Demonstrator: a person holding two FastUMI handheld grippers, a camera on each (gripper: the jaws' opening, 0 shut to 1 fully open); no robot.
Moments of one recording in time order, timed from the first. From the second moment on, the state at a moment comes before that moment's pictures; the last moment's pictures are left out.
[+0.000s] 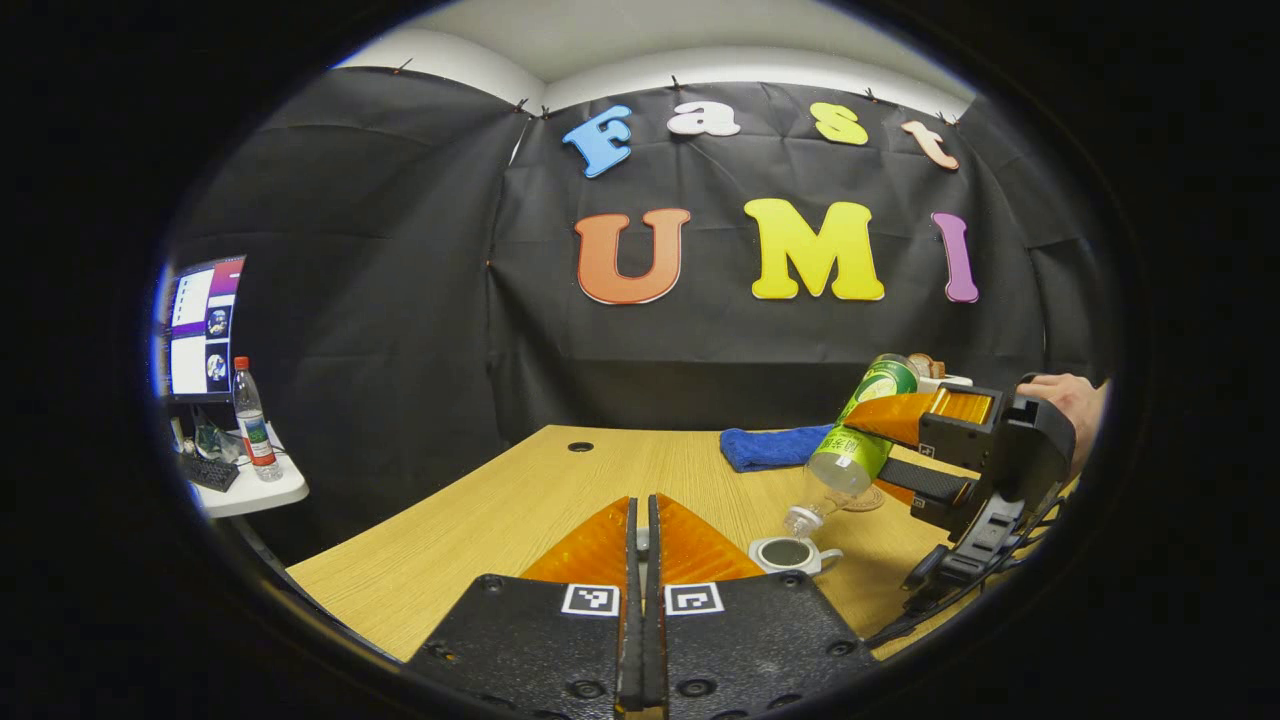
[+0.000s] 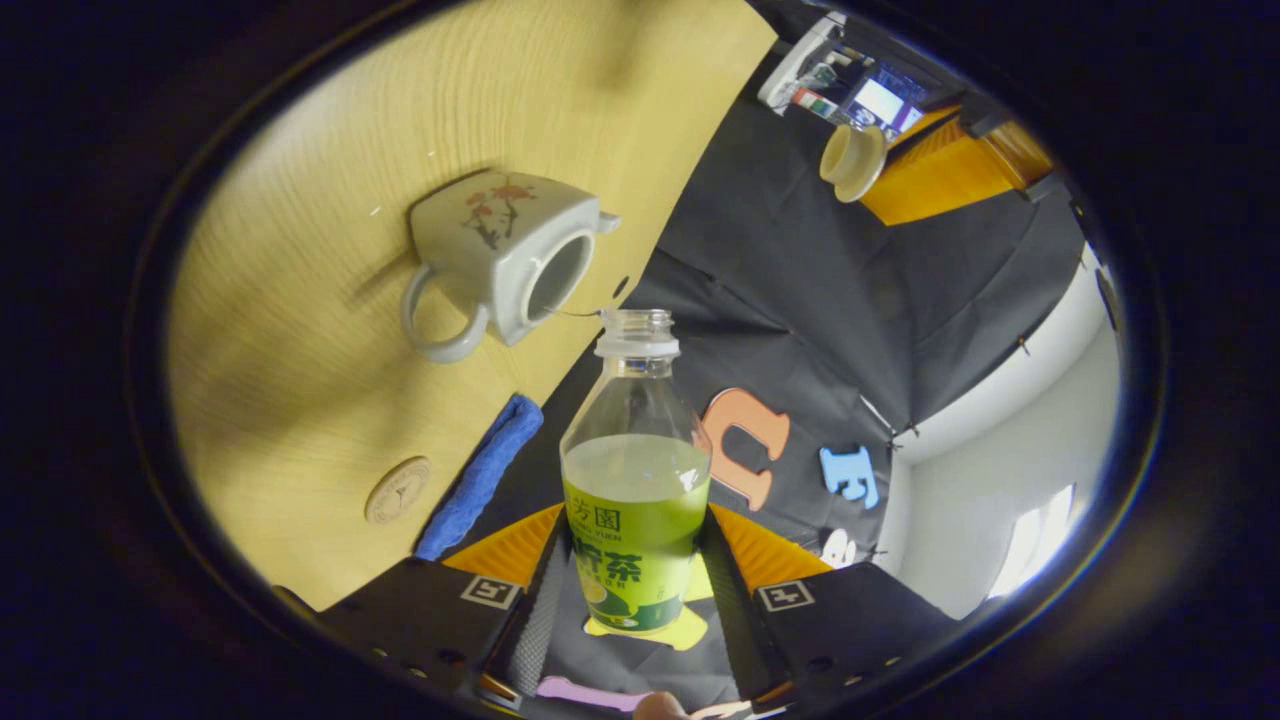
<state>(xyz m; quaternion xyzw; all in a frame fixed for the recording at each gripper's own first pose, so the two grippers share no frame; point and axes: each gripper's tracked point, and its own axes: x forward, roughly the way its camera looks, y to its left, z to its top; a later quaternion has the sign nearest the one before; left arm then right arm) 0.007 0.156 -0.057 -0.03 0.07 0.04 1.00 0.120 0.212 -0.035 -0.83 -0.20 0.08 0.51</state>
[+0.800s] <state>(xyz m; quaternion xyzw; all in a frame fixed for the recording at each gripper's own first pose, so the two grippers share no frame) 0.007 0.143 -0.046 -0.02 0.05 0.03 1.00 0.132 0.117 -0.041 -0.34 0.00 0.15 0.93</state>
